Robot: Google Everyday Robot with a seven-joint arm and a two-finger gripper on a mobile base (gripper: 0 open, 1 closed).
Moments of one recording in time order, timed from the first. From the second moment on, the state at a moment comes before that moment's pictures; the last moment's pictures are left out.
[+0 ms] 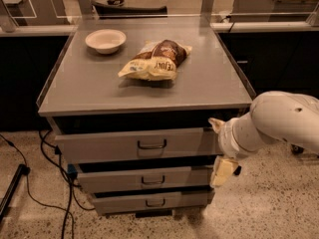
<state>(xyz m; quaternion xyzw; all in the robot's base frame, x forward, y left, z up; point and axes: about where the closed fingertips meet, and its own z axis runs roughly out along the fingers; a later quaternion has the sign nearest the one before) 0.489 -0.160 0.705 -0.67 0.70 0.01 0.23</state>
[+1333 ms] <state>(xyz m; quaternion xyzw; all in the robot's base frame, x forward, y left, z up) 0.566 -0.135 0.648 -0.68 0.70 0.05 0.21</state>
